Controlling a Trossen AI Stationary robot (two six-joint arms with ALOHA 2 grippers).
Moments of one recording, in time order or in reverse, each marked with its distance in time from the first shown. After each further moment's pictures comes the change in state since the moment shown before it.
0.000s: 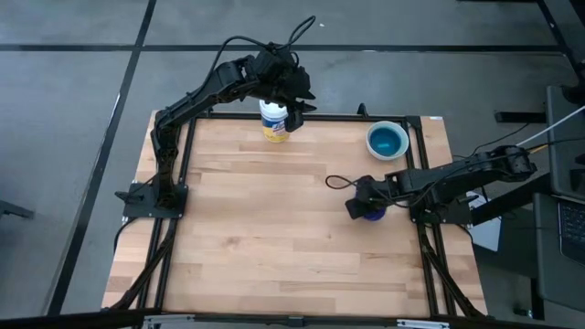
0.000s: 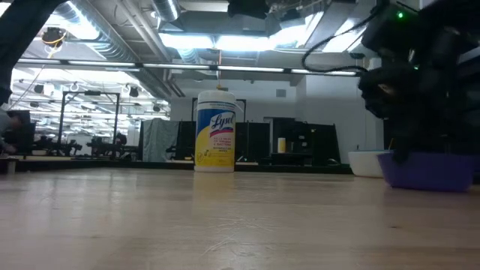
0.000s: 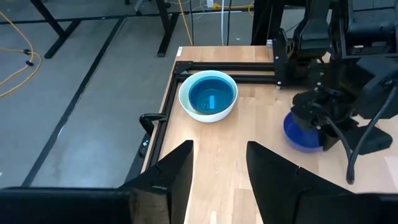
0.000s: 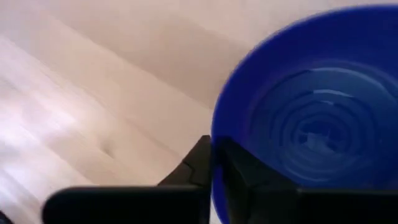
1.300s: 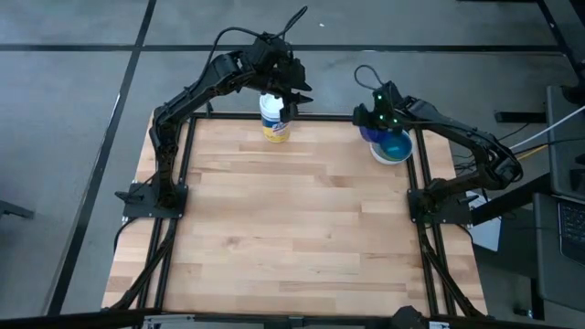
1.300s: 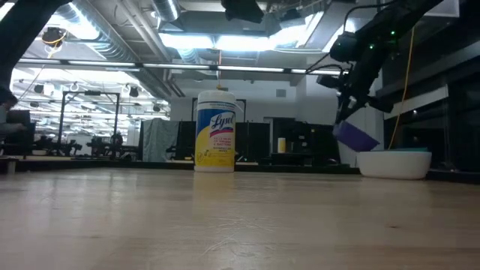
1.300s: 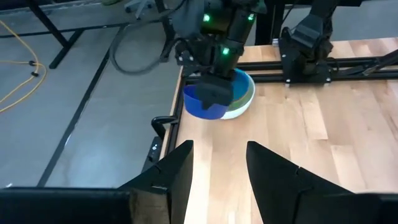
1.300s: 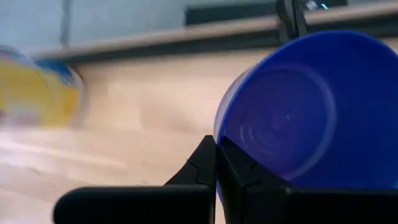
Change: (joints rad) left arm 0.074 0.000 0.001 0.008 0.070 0.087; right arm -0.950 0.148 0.446 -0.155 0.000 -0.504
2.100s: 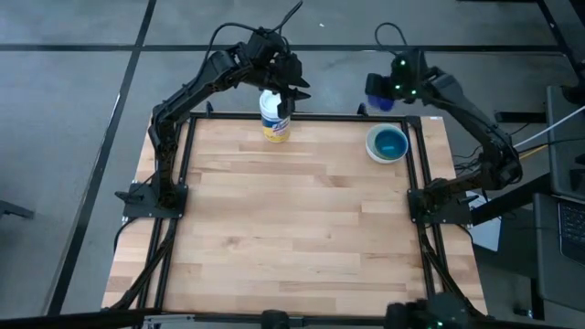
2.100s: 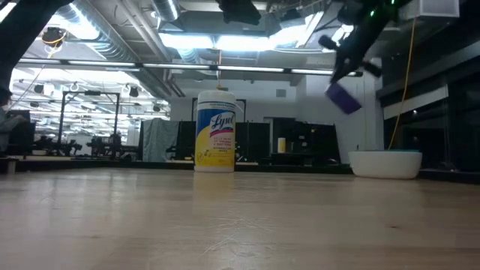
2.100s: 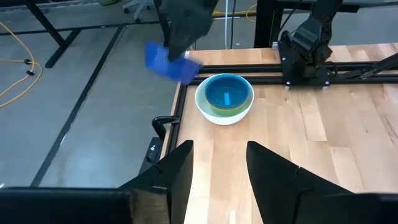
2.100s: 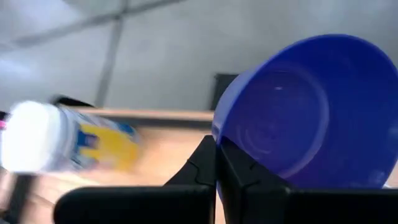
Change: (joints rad) left arm 0.043 0.000 0.000 0.001 0.052 0.002; right arm -0.123 -0.003 0.365 -0.152 -0.036 -0.136
